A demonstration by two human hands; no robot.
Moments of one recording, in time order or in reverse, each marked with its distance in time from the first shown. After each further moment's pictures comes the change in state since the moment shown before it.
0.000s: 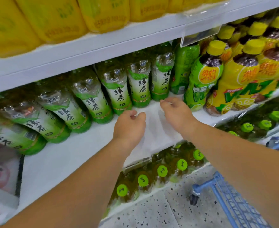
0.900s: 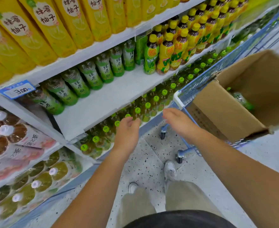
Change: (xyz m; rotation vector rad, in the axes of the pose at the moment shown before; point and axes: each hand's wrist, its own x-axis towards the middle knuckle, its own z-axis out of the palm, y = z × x) left_hand -0.284 0.005 -0.099 -0.074 -0.332 -0.134; right_hand -0.325 -0.017 -0.107 -0.017 -0.132 0.317
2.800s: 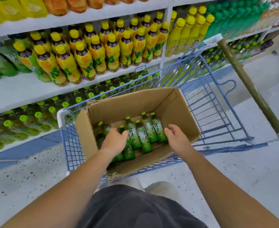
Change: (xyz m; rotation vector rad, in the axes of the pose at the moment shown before) left_hand 0.026 0.164 0.505 0.183 -0.022 -0.262; right_hand 0.086 0.181 -0.535 -0.226 0.085 0.060
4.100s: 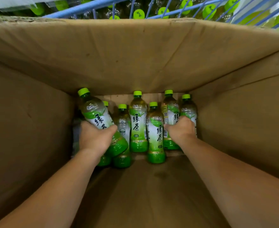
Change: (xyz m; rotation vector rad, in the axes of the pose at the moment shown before) left_hand 0.203 -0.104 0.110 -0.268 0.564 -0.416; right_hand 0.300 0.123 0.139 -0.474 -0.078 0.132
